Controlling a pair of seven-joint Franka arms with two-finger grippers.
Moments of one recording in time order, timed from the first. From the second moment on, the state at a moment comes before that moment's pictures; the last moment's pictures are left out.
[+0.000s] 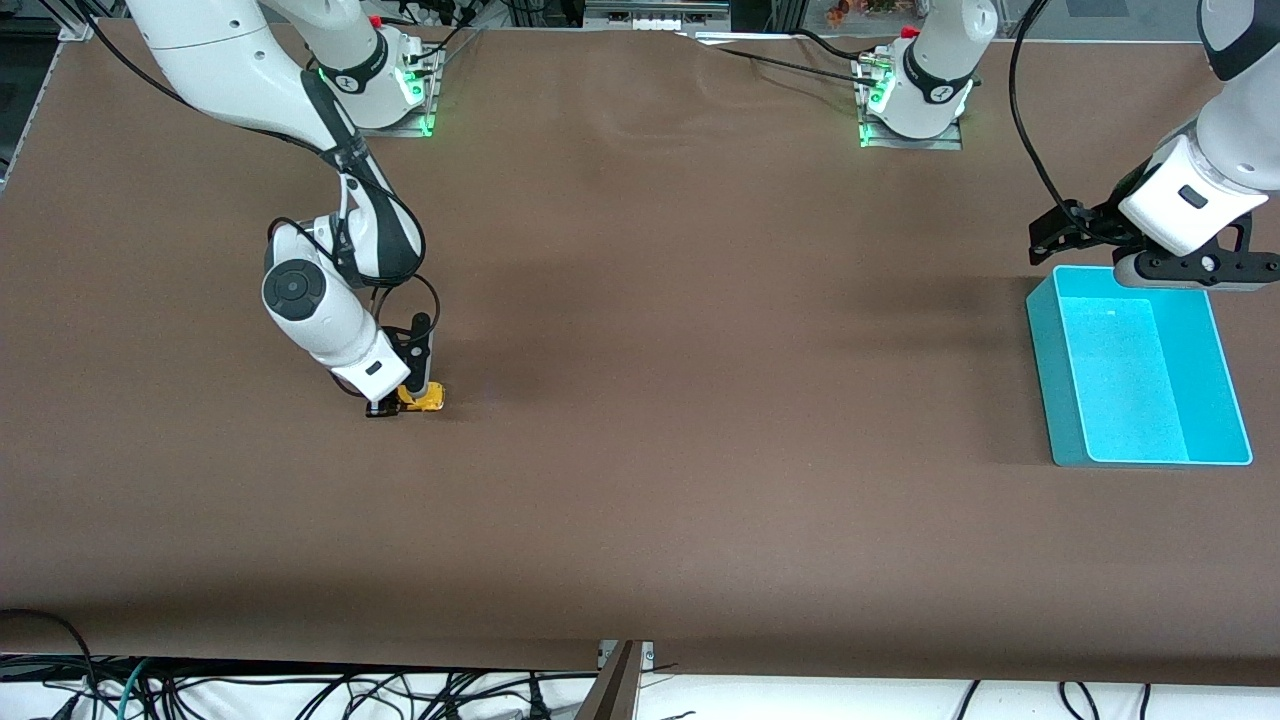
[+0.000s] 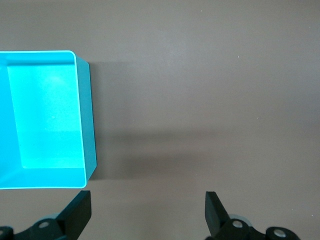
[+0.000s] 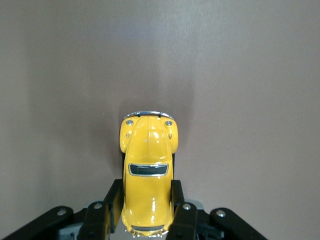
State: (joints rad) left arm 0.02 -0.03 -0.08 -1.75 0.00 1.65 -0.05; right arm 0.27 0.50 -0.05 -2.03 -0.05 2.62 -1.33
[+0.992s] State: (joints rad) left arm 0.02 -0.03 -0.08 -1.75 0.00 1.63 -0.05; right arm 0.15 0.50 -0.05 -2.04 -0.05 2.61 -1.47
